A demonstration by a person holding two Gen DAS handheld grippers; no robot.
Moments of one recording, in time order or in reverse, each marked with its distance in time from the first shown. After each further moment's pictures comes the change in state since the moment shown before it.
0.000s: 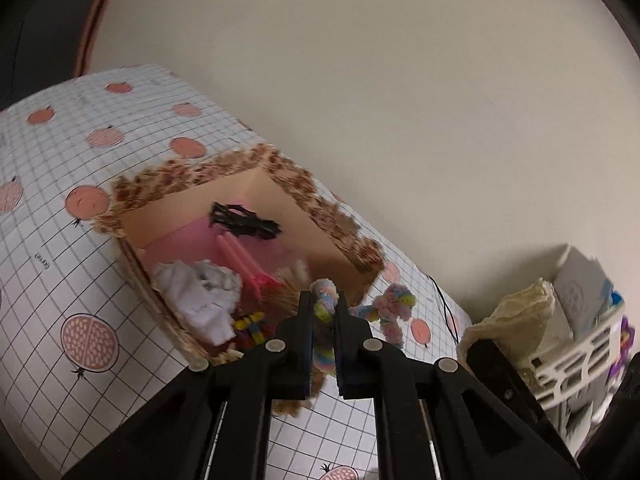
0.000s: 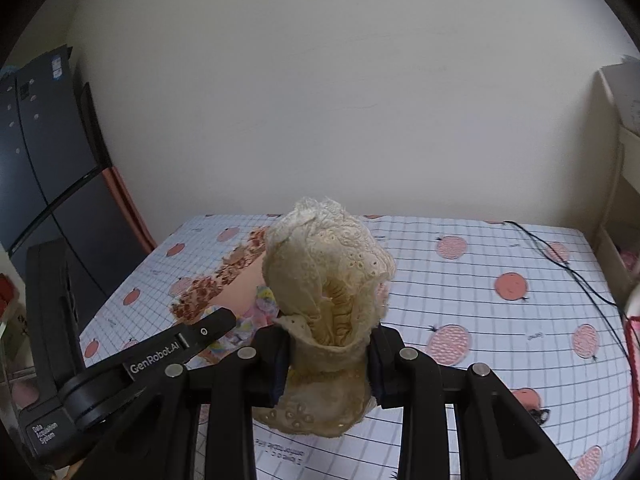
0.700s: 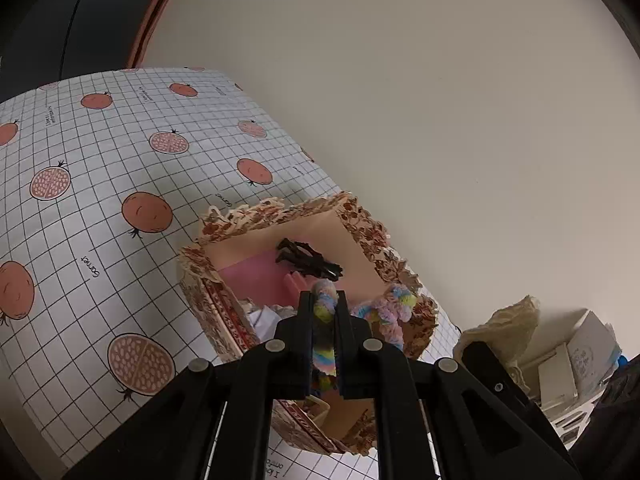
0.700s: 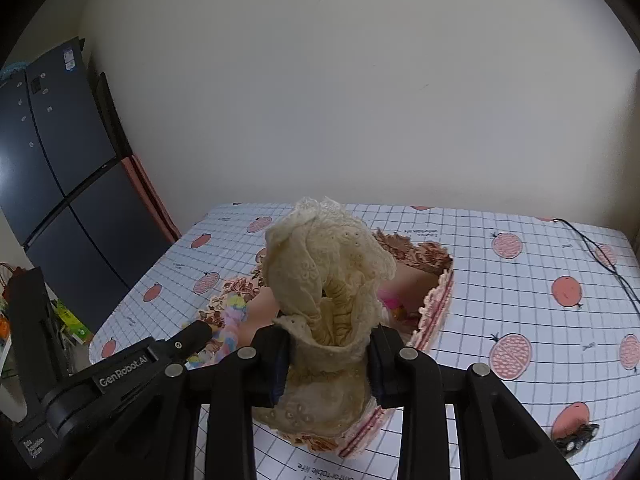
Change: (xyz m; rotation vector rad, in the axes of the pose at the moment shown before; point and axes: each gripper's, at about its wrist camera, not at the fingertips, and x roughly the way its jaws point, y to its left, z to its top) left arm -0.018 0.062 0.029 -0.141 -0.095 0.092; right arm 0.056 0.032 0.010 0.019 0.037 0.080
